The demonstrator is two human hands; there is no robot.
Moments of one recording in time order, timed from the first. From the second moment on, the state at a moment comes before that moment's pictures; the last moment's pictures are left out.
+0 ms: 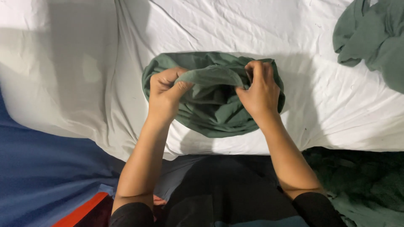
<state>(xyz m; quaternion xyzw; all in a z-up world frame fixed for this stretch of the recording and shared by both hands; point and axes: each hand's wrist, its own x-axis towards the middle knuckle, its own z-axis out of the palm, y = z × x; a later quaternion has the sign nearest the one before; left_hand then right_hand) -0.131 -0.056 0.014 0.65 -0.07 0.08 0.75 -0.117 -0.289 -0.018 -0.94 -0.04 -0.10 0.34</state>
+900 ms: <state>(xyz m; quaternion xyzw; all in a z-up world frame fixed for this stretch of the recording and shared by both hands) -0.077 -0.018 -0.105 0.56 0.22 0.07 0.80 -0.108 -0.329 -0.132 -0.71 0.03 -0.16 0.68</state>
